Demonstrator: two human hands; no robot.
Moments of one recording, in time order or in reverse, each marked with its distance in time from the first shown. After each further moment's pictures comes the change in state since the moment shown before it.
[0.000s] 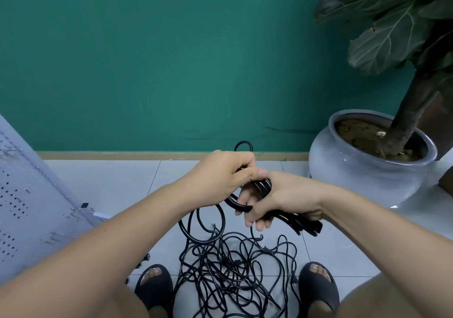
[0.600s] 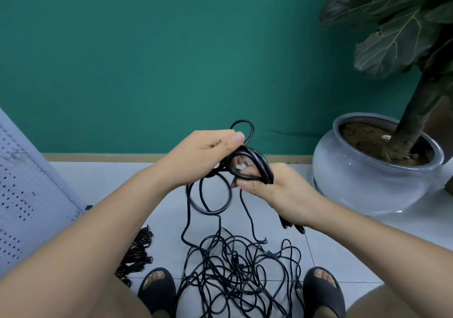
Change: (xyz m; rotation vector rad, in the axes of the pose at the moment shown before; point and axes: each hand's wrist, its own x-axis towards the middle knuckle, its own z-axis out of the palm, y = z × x) left_hand -0.008 -0.005 -0.053 -0.147 0.093 0.008; right_hand 0.004 -0.008 0.015 -0.230 0.450 -0.408
